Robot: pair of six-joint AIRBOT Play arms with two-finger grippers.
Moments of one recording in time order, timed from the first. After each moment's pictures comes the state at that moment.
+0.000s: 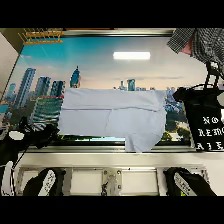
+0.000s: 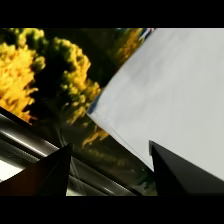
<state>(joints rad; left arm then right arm) 0.49 -0.86 0.35 1.08 -0.90 -1.65 -0.15 -0.95 1.01 -1.31 1.01 1.54</state>
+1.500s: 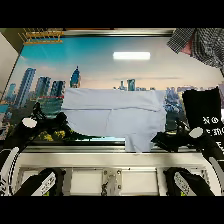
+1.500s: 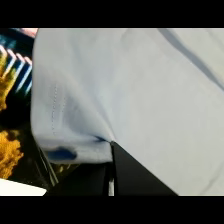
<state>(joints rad) 0.20 -1.04 0.49 0.98 -0.76 -1.65 -0.21 -0.94 0.32 -0.99 1.05 1.52</state>
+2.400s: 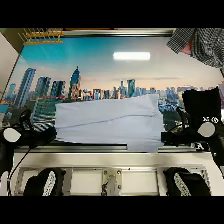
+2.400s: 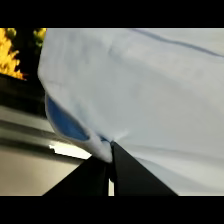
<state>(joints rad) 0.32 -0.65 0.49 1.30 -1.26 -1.63 -0.10 -0.72 0.55 -1.23 1.35 1.52</state>
